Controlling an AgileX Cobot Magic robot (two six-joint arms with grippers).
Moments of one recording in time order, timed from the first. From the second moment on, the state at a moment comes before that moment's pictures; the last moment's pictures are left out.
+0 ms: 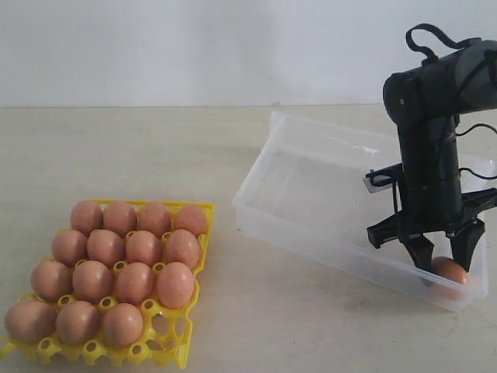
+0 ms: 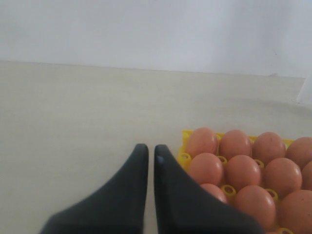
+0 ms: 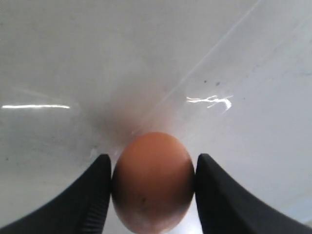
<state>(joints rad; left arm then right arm) 0.01 0.00 0.00 -0.13 0.29 0.08 0.13 2.10 -1.35 -0.13 1.30 0.10</state>
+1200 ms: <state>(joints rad) 0.01 0.00 0.00 -0.13 0.29 0.08 0.32 1.55 -1.23 -0.08 0.33 0.18</state>
